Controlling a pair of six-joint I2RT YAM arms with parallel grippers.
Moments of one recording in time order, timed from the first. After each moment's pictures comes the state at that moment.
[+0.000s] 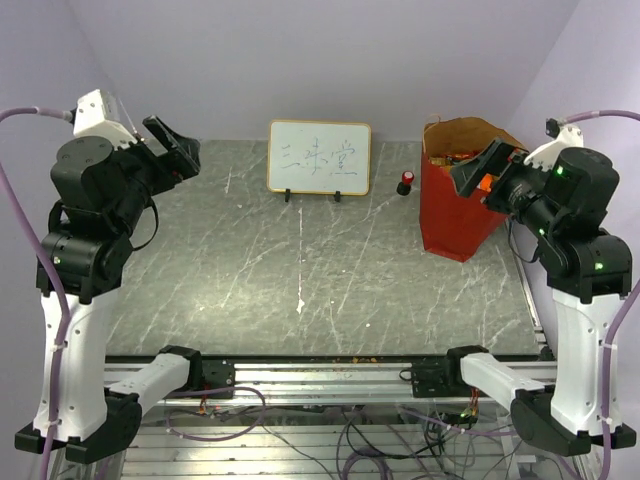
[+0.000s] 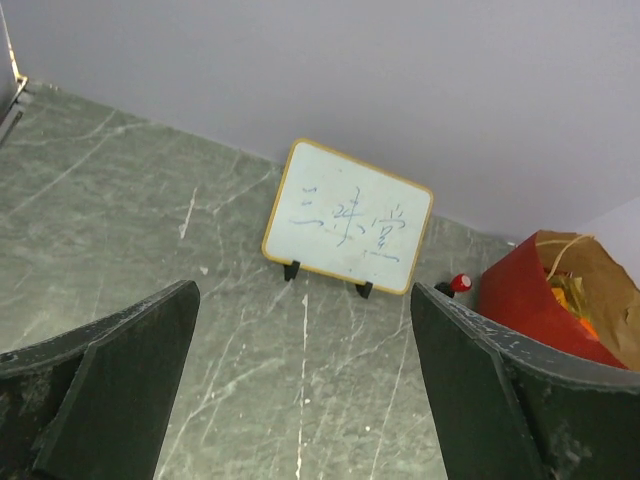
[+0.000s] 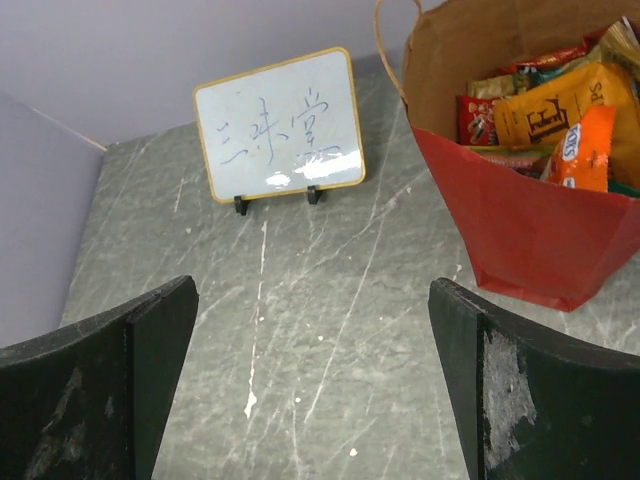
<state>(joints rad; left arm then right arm) -0.20 1.03 1.72 -0.80 -0.15 -0.48 0.12 1.04 1.72 -0.96 -0.05 0.38</state>
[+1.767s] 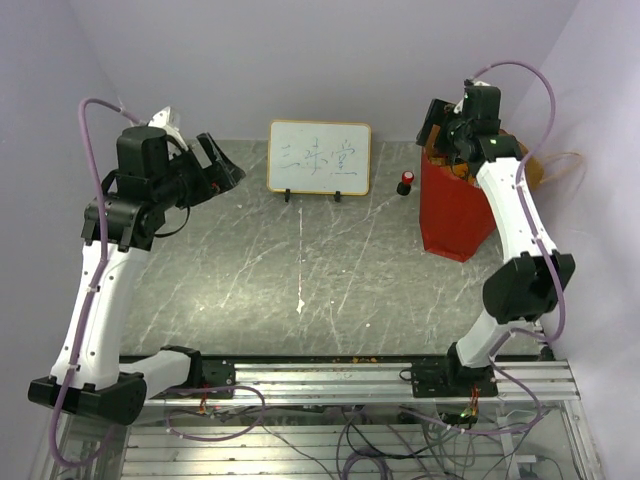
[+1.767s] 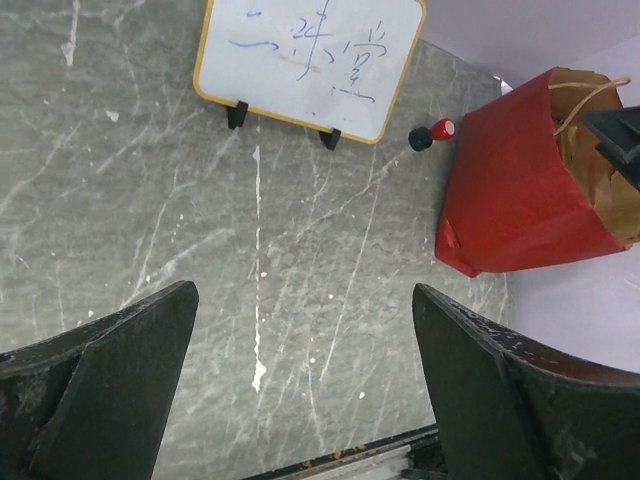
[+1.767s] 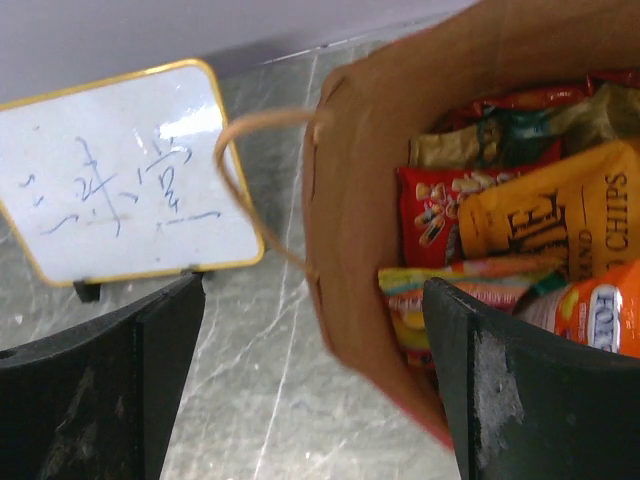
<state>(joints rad) -0.20 1.15 1.54 -0.87 0.15 -0.59 0.10 1.67 1.77 -0.63 0.06 0.30</state>
